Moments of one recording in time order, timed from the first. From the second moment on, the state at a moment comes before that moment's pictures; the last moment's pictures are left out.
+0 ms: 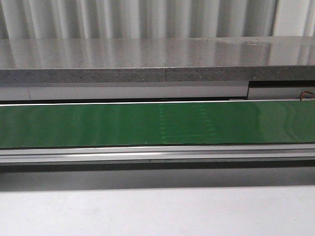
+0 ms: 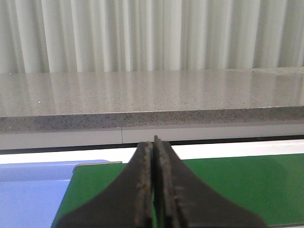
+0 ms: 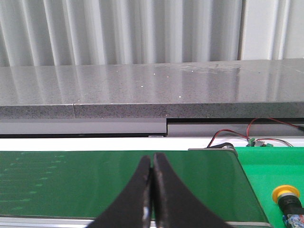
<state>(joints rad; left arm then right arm) -0.10 -0.01 0.00 0.14 0.01 -0.11 0.03 -0.01 0.03 -0.07 -0.03 0.14</state>
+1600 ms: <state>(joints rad) -0.10 -0.01 0.00 0.14 0.01 -0.11 0.03 0.77 -0.85 0.07 0.95 0.14</state>
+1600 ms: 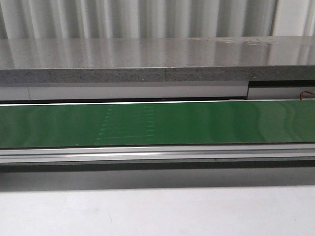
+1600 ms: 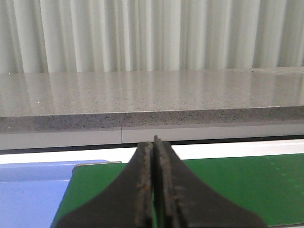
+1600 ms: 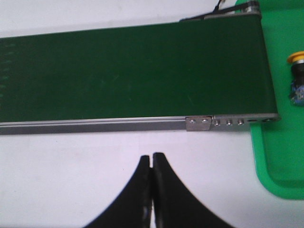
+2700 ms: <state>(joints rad) -0.10 -0.01 0.00 0.14 0.01 -0.11 -0.42 1.22 -1.06 0.01 0.97 0.01</state>
